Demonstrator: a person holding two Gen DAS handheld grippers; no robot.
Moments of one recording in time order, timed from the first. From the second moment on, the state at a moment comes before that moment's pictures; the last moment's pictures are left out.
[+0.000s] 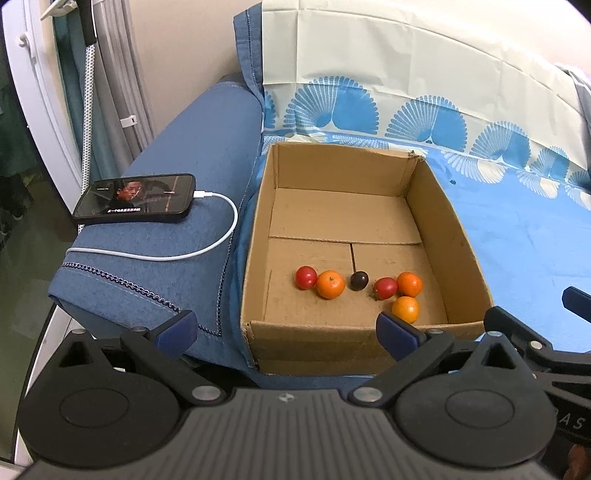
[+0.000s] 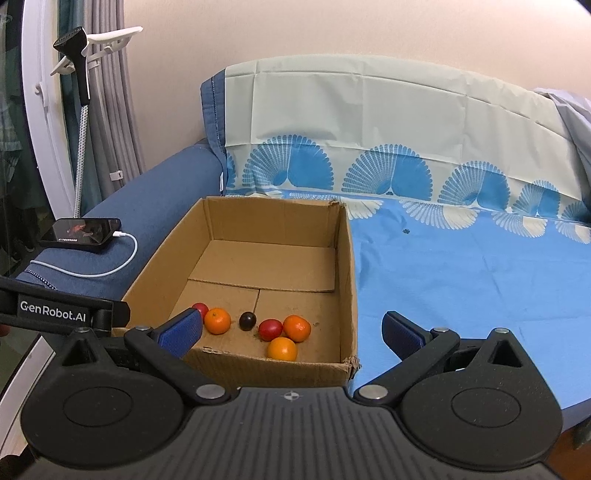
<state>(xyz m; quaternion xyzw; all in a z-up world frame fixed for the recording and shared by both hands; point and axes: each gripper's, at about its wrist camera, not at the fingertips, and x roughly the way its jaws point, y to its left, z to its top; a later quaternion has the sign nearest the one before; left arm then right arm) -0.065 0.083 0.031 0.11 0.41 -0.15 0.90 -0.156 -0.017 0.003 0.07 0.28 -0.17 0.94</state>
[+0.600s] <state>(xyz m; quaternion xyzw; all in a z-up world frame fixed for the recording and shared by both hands) -0.066 0.082 0.028 0.12 0.40 -0.13 0.90 -0.156 -0.015 0.001 0.07 0.29 -0.17 0.94</state>
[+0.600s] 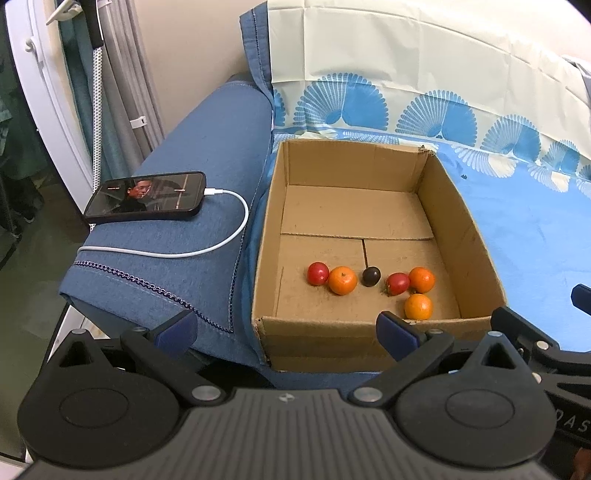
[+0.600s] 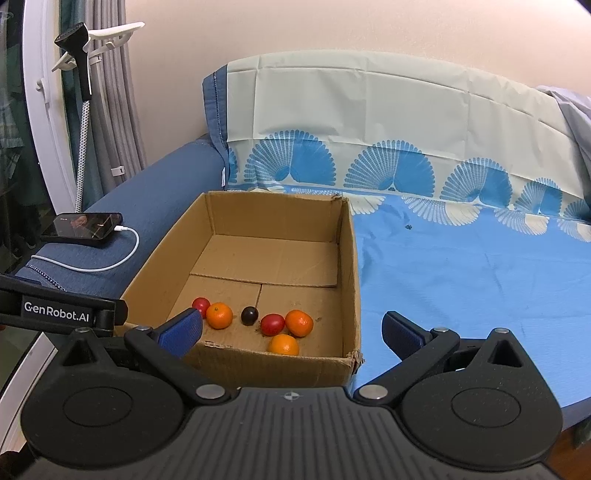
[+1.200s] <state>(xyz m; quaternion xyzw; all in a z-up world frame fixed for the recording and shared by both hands) -0.066 0.083 0.025 0.13 0.41 -0.13 0.89 -0.155 -0.015 -0.001 0.07 0.29 -0.17 0.94</state>
